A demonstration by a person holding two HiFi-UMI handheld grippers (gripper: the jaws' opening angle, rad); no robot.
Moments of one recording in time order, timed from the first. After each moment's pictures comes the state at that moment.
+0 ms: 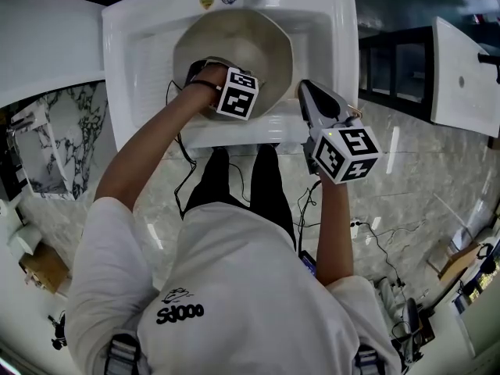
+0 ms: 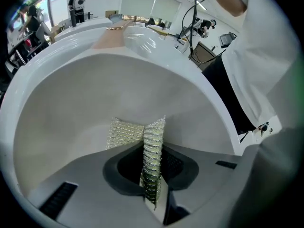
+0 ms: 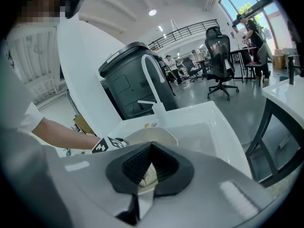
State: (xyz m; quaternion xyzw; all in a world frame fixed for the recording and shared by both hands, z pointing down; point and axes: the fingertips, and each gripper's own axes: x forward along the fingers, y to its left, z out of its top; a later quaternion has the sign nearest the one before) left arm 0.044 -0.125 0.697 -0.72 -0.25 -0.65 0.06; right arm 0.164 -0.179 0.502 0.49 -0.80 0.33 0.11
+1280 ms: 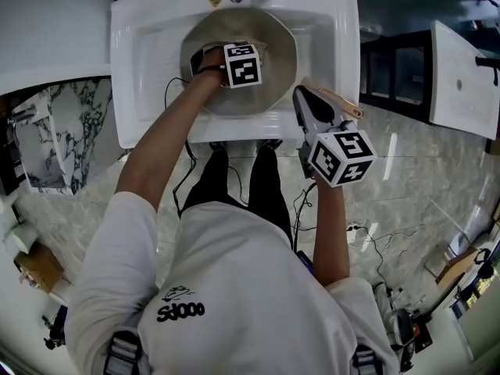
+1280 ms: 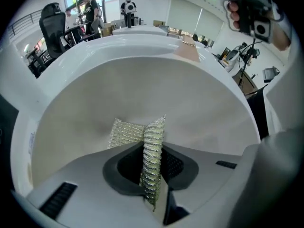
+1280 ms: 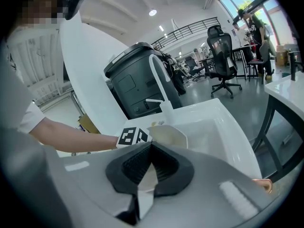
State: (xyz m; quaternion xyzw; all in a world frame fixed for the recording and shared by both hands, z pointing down) left arm 0.061 -0.209 0.704 -0.78 -0.02 -0.62 -0.03; right arm 0.142 -0.158 0.498 0.47 -0.81 0.34 0.10
